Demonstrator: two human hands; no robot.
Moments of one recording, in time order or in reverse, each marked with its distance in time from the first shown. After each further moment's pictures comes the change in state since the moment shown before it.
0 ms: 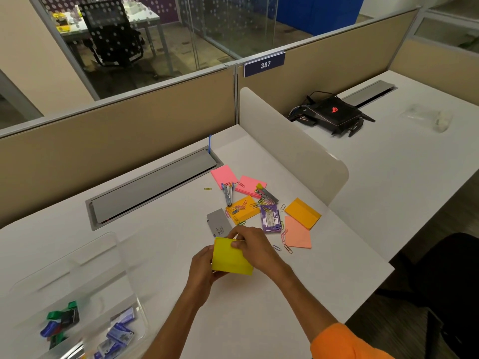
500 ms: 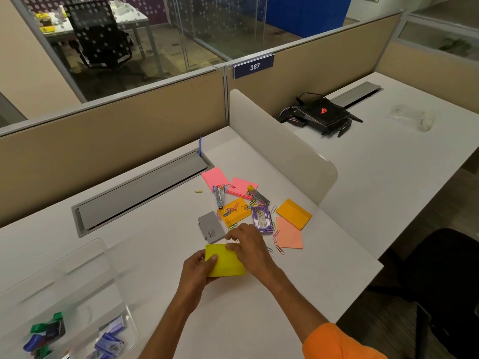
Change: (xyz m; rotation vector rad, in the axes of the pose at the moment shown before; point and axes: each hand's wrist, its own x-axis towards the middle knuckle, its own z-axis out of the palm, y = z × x) left_hand -0.002 -0.003 -0.003 0.095 -0.094 0.057; right_hand 0.000 0.017 0.005 -0.197 0.173 -0.086
